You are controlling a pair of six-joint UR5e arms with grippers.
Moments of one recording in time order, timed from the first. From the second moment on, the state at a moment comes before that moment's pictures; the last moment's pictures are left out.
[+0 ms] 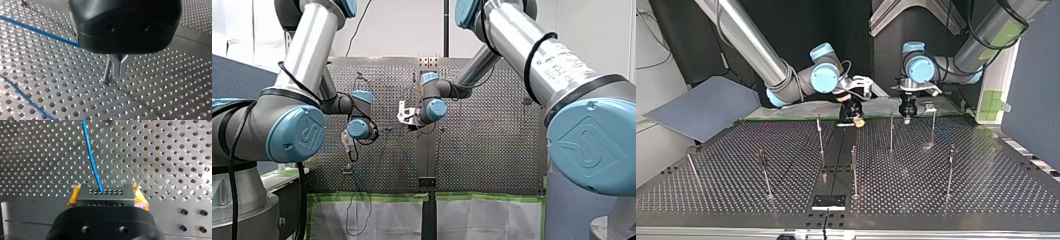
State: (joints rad) left arm -0.09 -2.01 -1.99 -2.38 -1.68 -1.90; right arm 2.36 -0.83 1.25 -0.20 1.52 1.70
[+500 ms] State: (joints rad) left arm -0.08 -2.05 -1.91 -2.41 -1.64 -1.90; right arm 2.32 -0.83 1.25 -0.22 1.51 1.71
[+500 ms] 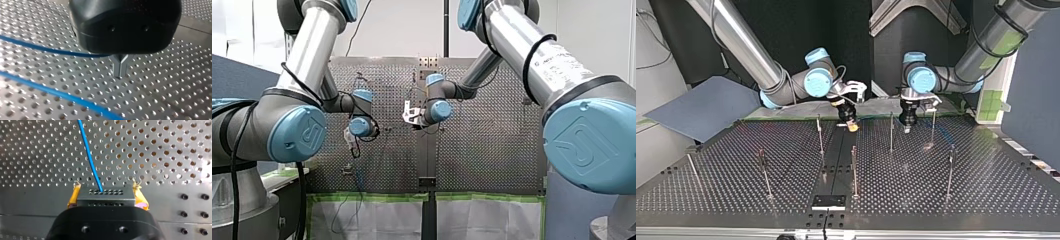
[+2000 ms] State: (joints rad) left arm -0.10 -1.99 -1.93 -2.67 -1.70 -1.84; right arm 2.26 -0.80 1.25 -0.22 1.49 1.70
